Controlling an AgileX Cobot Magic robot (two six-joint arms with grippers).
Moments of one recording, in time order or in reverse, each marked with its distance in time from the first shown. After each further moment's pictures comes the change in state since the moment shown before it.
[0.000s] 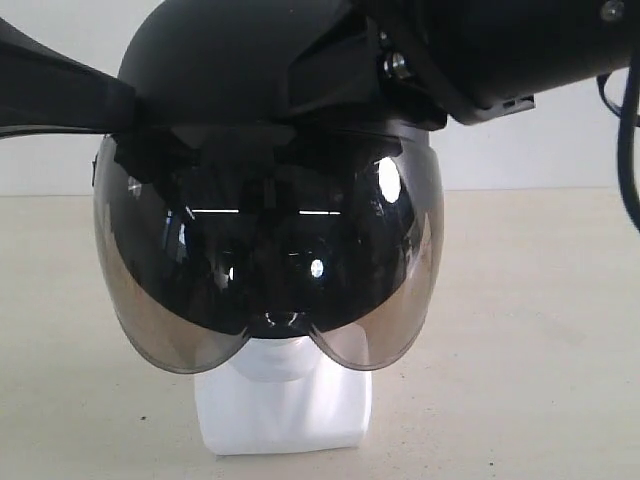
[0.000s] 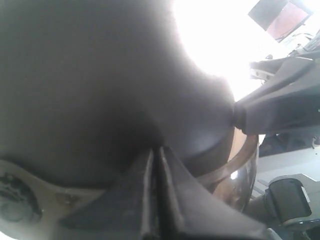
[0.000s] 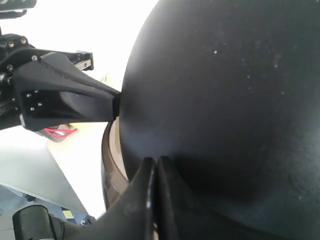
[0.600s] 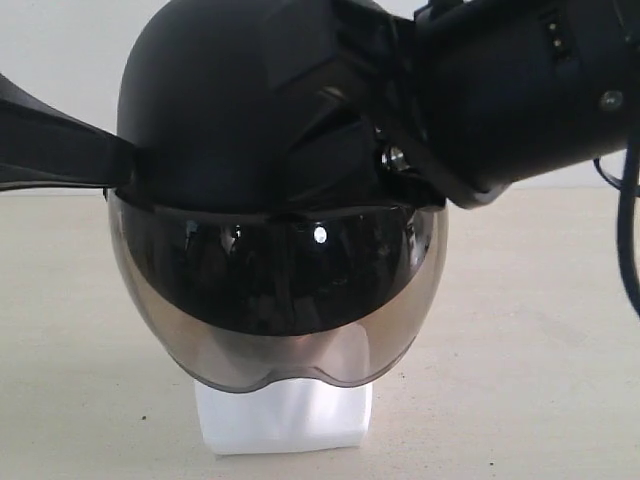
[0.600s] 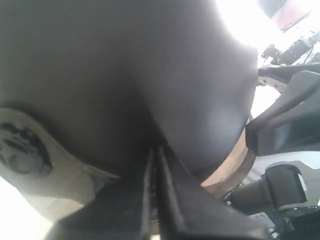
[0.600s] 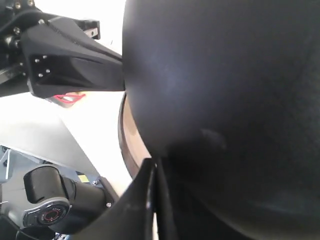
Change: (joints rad) left arm 0.000 -0.002 0.072 0.028 0.020 -0.030; right arm 0.011 -0.008 0.064 0.045 0.058 -0.007
